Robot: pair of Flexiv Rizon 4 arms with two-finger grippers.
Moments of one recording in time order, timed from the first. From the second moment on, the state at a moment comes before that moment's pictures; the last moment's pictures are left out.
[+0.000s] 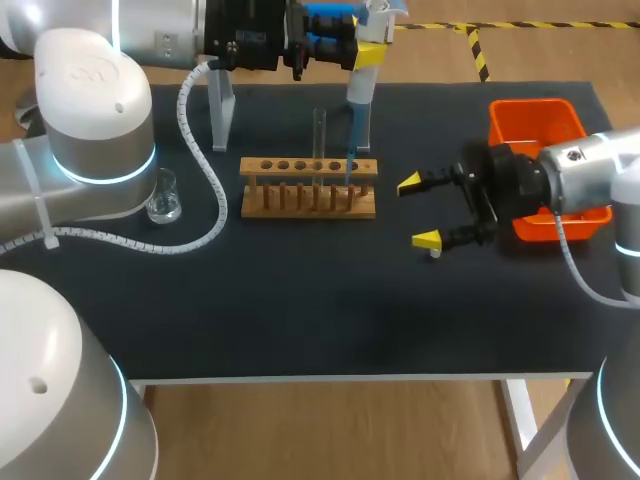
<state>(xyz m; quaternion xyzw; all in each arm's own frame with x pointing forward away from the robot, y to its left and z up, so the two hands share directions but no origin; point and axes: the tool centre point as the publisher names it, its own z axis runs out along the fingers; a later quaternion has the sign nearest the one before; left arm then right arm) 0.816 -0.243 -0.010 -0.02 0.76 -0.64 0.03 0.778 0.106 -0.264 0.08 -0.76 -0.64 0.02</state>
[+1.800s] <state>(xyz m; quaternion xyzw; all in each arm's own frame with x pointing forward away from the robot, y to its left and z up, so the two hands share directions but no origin) 0.941 0.078 -0.109 -0.13 0.73 -0.65 0.15 0.777 0.106 -0.264 0.08 -0.76 -0.64 0.02</state>
